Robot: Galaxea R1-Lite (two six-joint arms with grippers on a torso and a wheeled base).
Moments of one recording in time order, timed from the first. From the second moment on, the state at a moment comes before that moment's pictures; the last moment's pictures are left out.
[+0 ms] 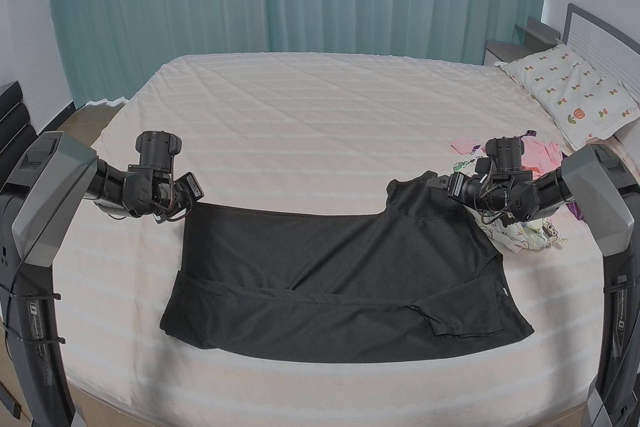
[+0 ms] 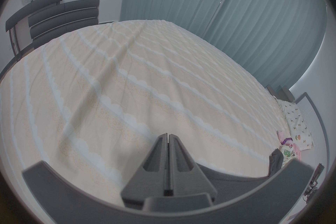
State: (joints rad) left arm -0.08 2.30 -1.48 -0.18 0.12 -0.60; right arm 0.12 2.41 -1.54 -0.38 0.22 0.44
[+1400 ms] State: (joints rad) left arm -0.08 2.30 -1.48 -0.17 0.12 -0.62; right arm 0.08 2.48 -1.63 -0.38 0.25 0.42
